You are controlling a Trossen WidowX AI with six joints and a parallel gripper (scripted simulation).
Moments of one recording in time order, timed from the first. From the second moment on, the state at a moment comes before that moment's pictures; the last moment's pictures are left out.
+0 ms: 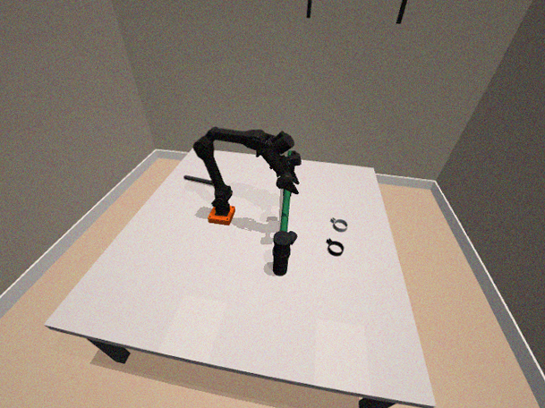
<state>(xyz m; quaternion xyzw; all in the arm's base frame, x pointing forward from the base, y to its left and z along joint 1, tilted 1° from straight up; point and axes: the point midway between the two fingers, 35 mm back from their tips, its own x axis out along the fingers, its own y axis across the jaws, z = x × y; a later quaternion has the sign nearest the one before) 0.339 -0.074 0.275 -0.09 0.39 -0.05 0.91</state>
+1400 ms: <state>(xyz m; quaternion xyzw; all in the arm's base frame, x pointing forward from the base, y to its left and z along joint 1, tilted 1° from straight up) 0.323 -0.171 0.219 -0.50 0.47 0.20 0.70</state>
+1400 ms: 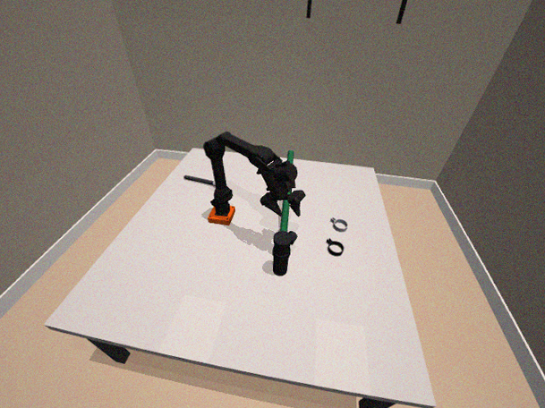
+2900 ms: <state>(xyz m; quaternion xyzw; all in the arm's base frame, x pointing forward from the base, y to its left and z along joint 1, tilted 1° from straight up) 0.343 -0.195 0.132 -0.54 0.46 0.21 0.67</state>
